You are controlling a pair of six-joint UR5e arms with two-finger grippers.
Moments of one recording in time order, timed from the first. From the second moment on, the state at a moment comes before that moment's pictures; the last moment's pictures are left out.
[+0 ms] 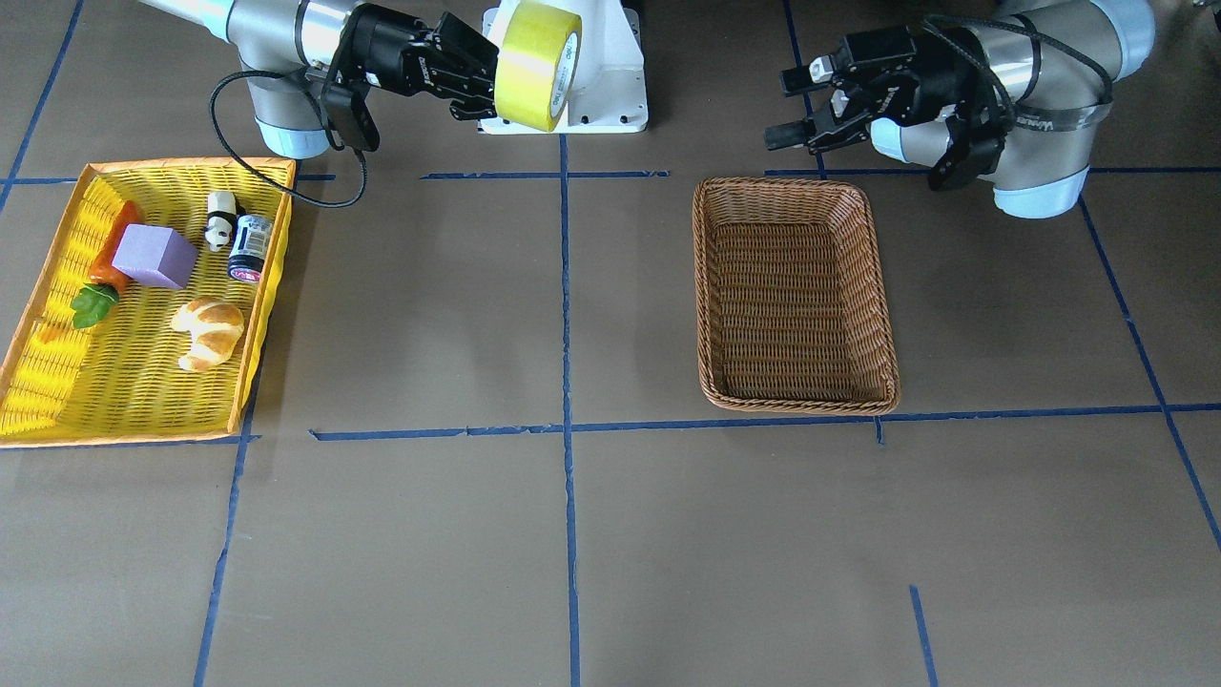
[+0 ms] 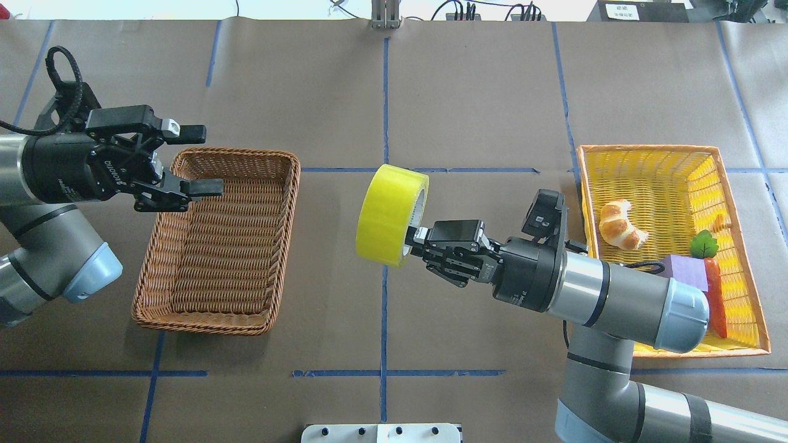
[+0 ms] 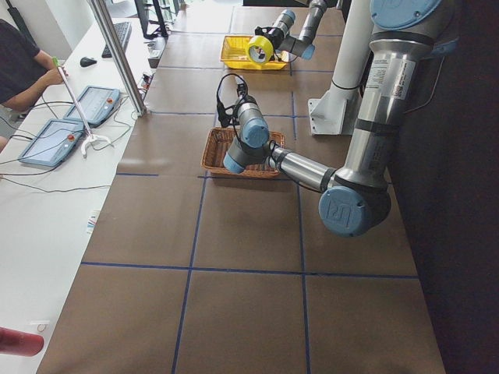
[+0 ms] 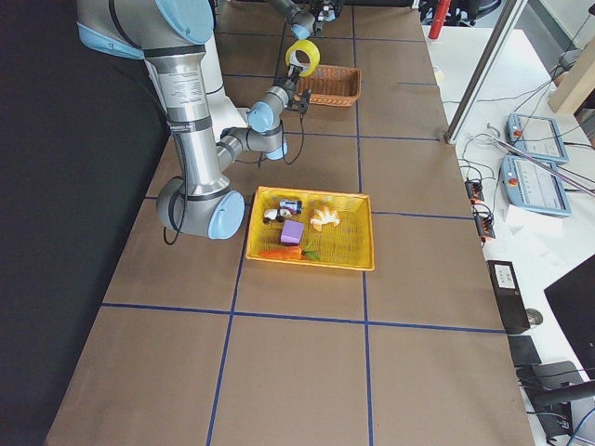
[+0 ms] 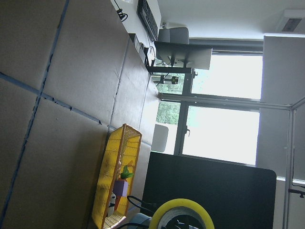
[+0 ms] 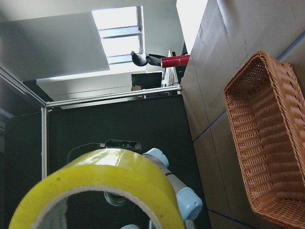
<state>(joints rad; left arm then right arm) -0.80 -1.89 -1.65 -3.52 -2.05 -2.34 0.33 -1.24 1.75 0.17 1.51 1.94</state>
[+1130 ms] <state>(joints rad) -0.70 -2.01 -1.65 -3.54 -2.03 -2.46 0.36 -1.22 1.74 0.15 1.77 1.93</state>
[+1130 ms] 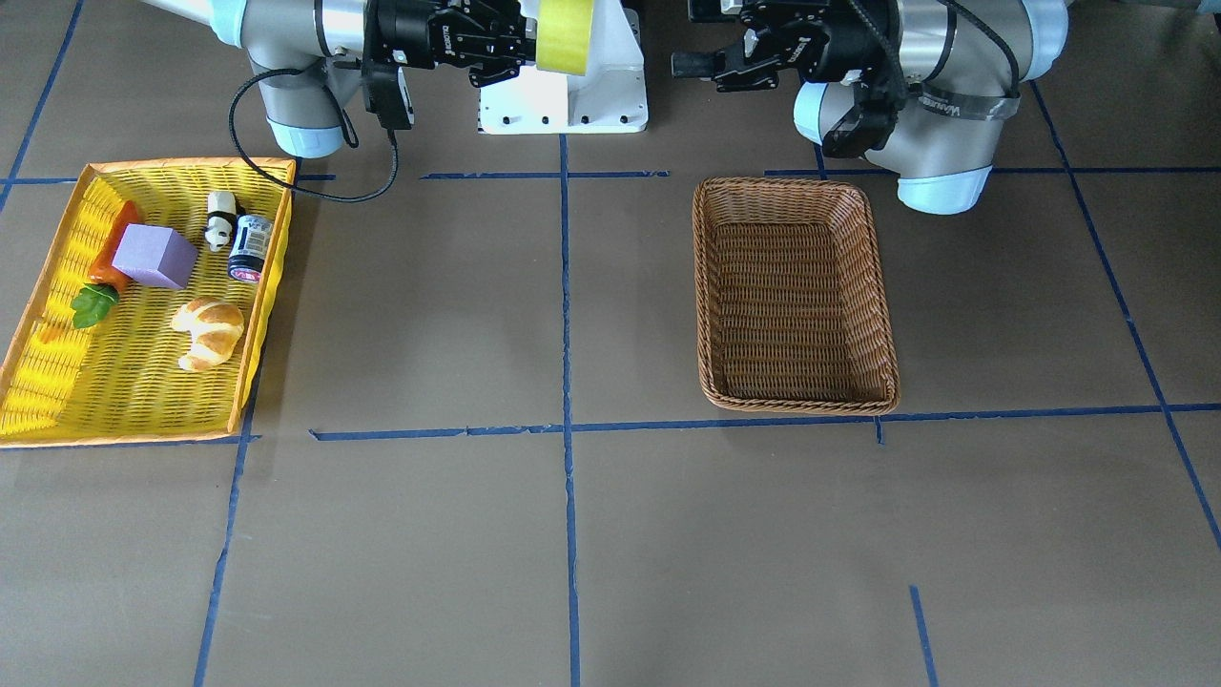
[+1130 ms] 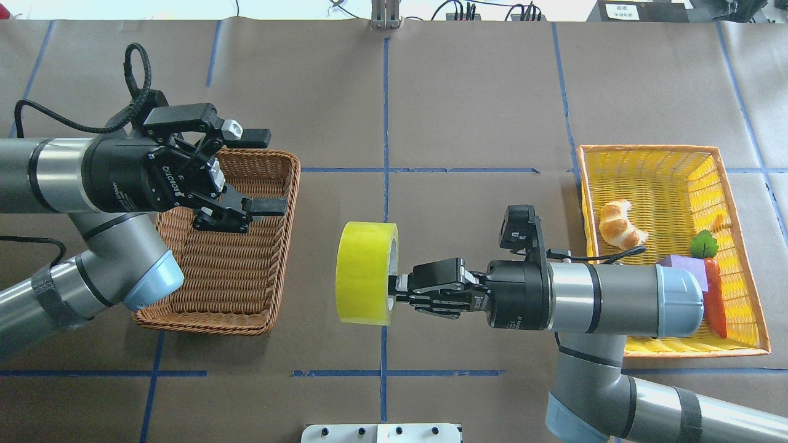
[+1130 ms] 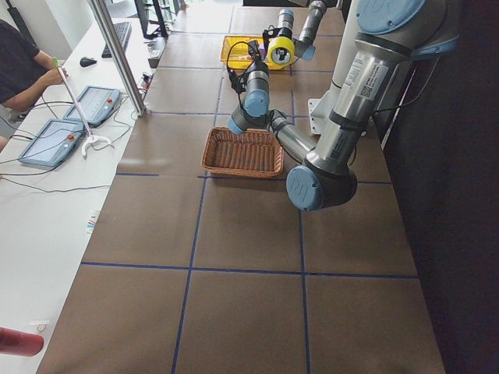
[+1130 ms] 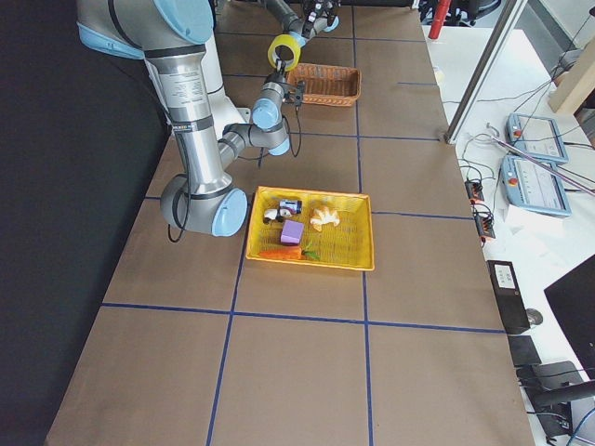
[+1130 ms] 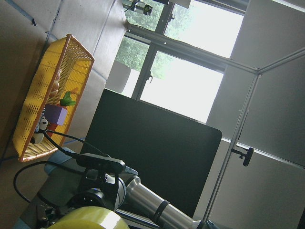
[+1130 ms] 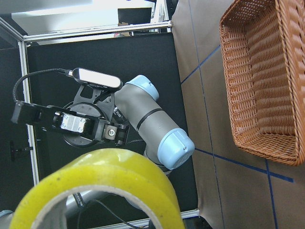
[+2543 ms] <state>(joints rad) -0.59 -2.06 -1.65 -3.54 -2.01 -2.46 0.37 -1.17 1.72 0.10 1.78 1.92</state>
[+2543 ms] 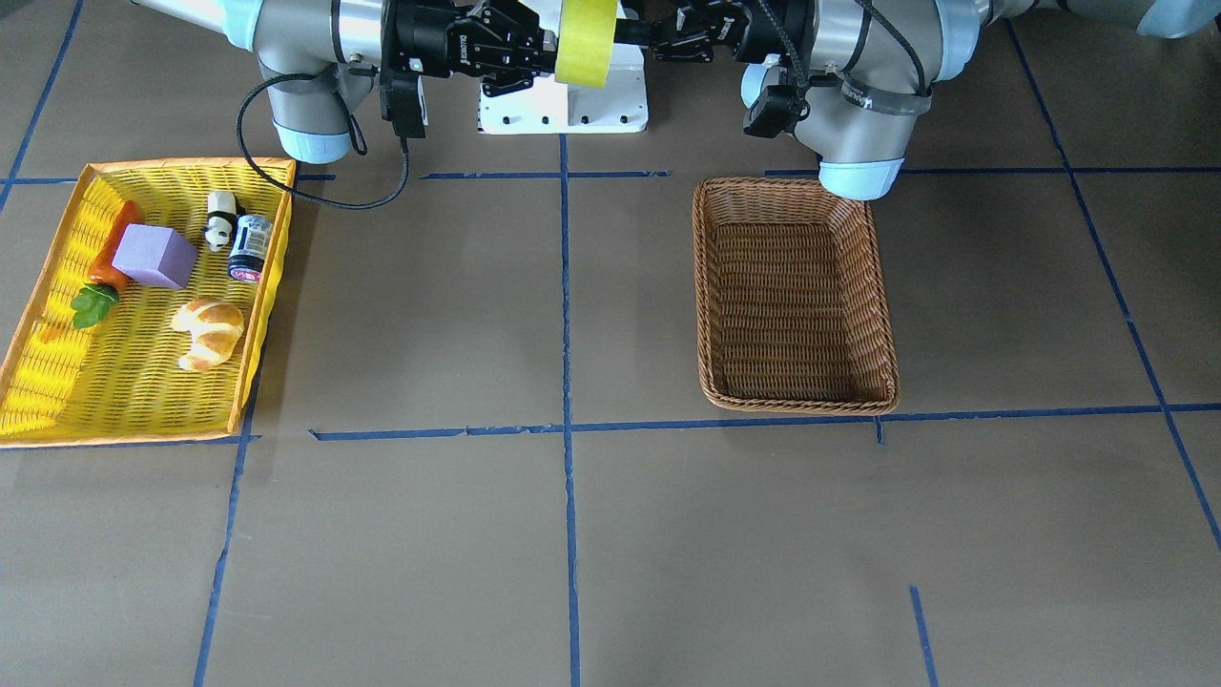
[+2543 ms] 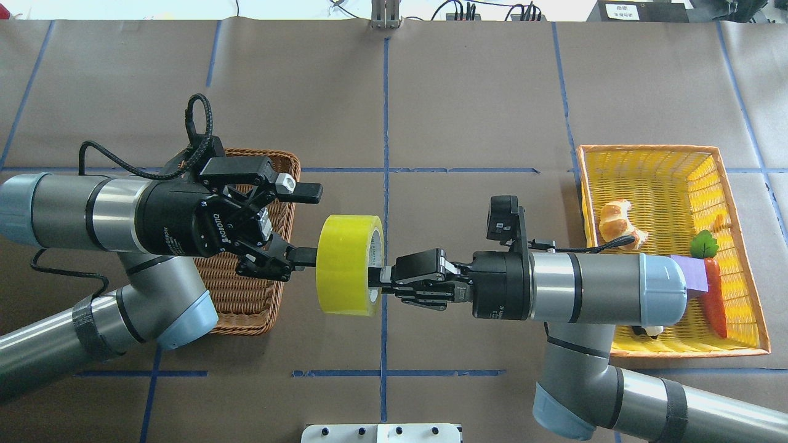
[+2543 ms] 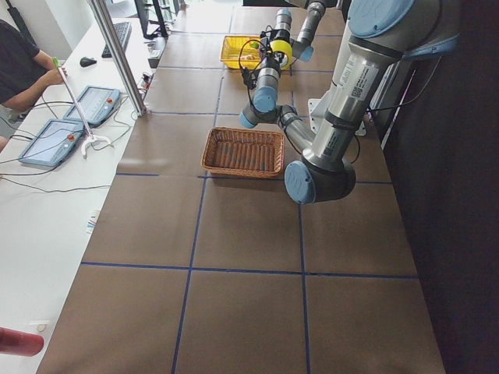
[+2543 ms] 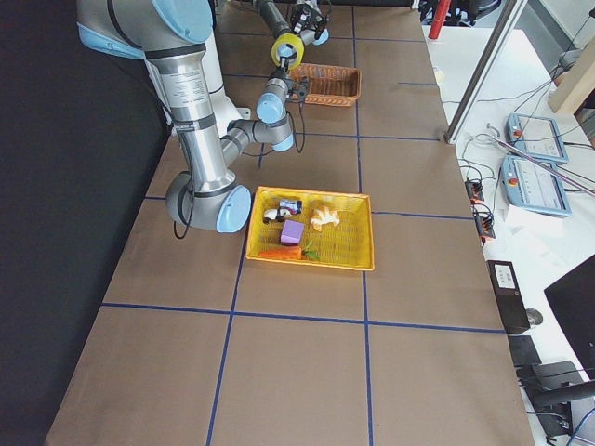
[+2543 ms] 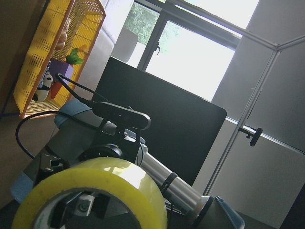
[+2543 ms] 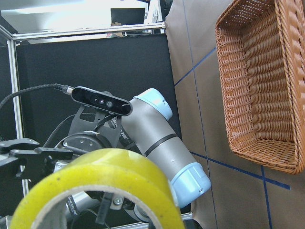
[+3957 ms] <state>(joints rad) -0.53 -2.07 -1.65 -3.53 -1.94 -2.38 0.37 -1.17 1.72 0.10 1.78 1.90</state>
